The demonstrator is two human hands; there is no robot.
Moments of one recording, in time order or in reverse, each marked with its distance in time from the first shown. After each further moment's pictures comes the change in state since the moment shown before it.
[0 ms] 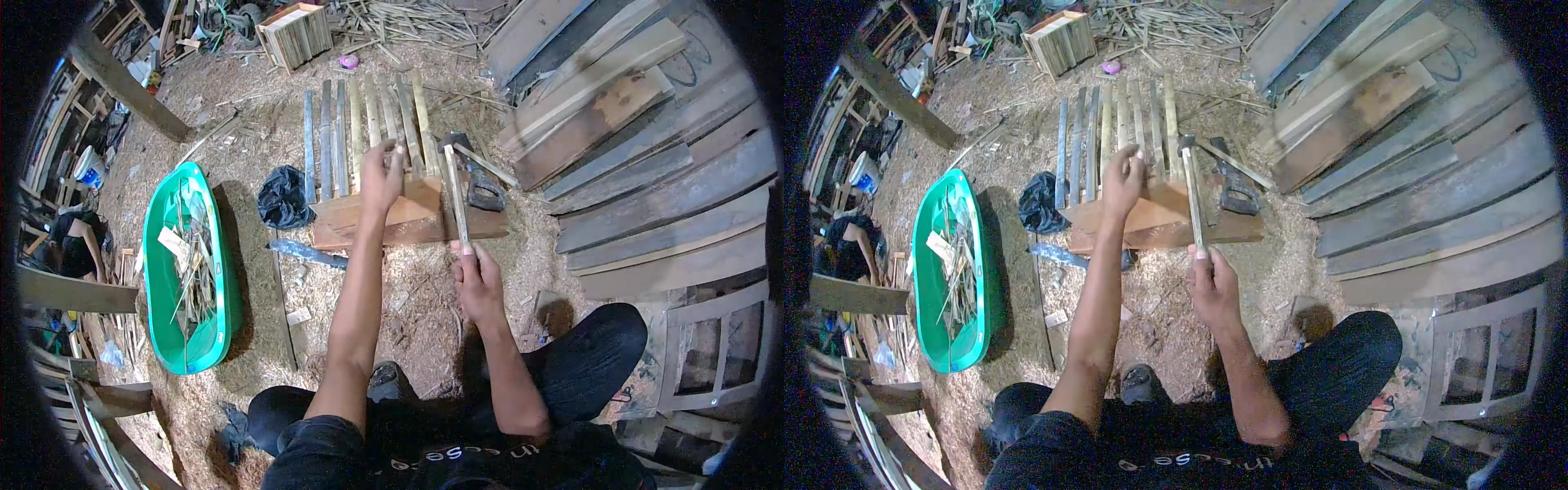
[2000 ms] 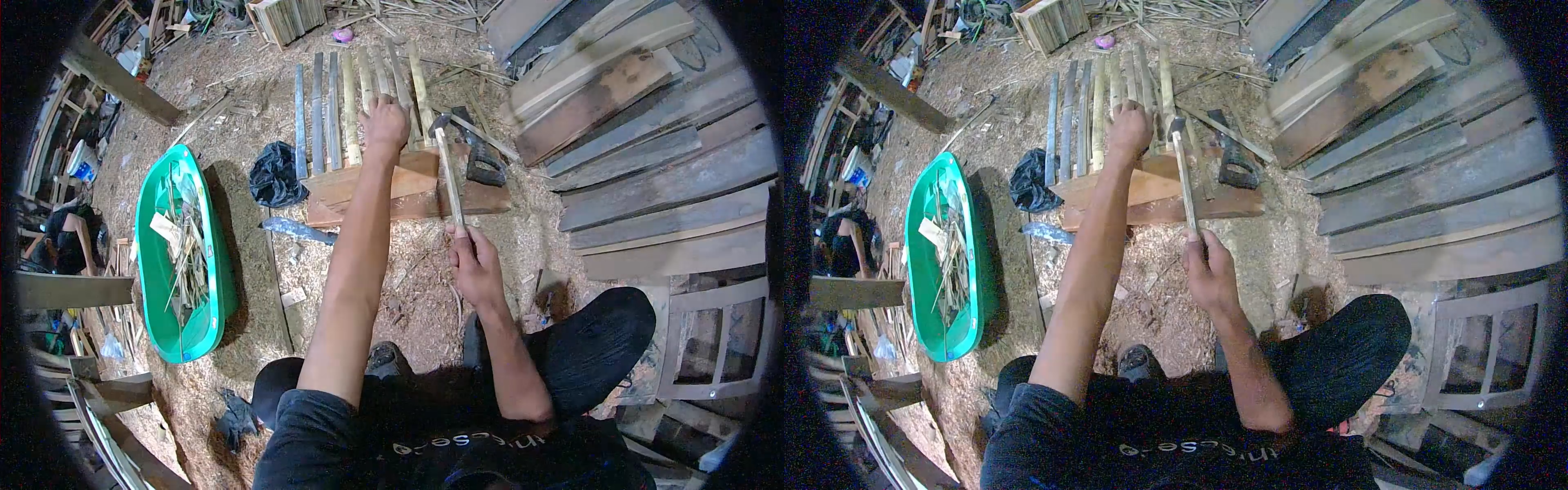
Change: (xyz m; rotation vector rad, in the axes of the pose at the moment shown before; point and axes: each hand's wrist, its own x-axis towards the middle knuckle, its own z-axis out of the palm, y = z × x) left_hand 0.054 -0.028 0.045 0.712 -0.257 -0.028; right_hand -0.004 0.014 0.001 -0.079 -0.047 0.024
